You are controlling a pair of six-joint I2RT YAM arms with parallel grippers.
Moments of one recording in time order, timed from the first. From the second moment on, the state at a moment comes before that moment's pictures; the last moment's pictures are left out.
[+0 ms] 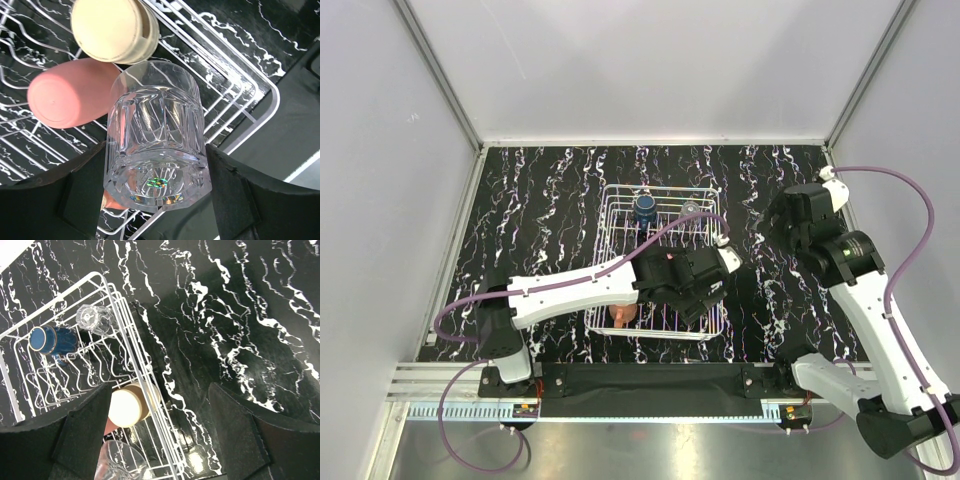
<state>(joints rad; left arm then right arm) -1.29 1.73 1.63 -0.98 -0.26 -0.24 0.35 0.99 1.24 -0.98 0.37 0.78</state>
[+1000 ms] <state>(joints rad) -1.28 1.83 1.62 -0.98 -0.13 -0.16 0.35 1.01 1.20 -0.92 0.30 0.79</state>
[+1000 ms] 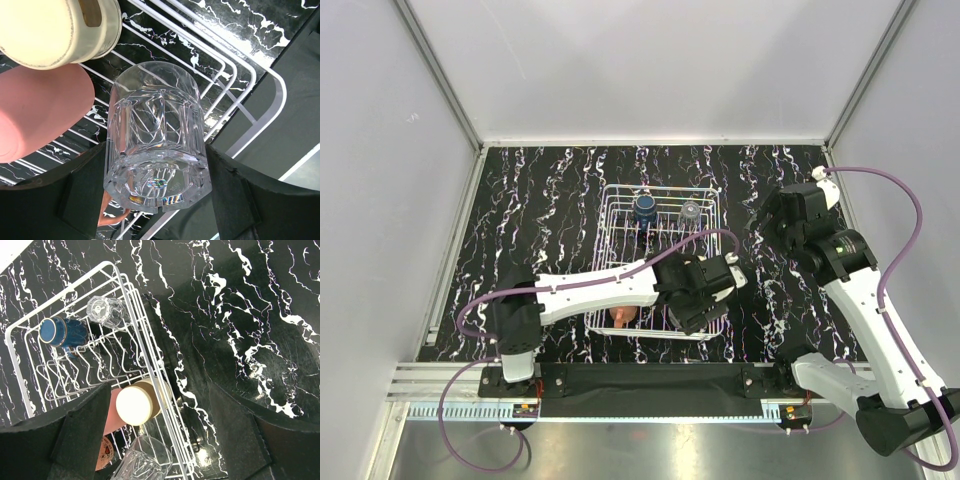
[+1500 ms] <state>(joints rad) -1.25 1.90 1.62 -0.98 -0.10 -0.15 0.35 1.01 1.19 -0.91 0.30 0.79</state>
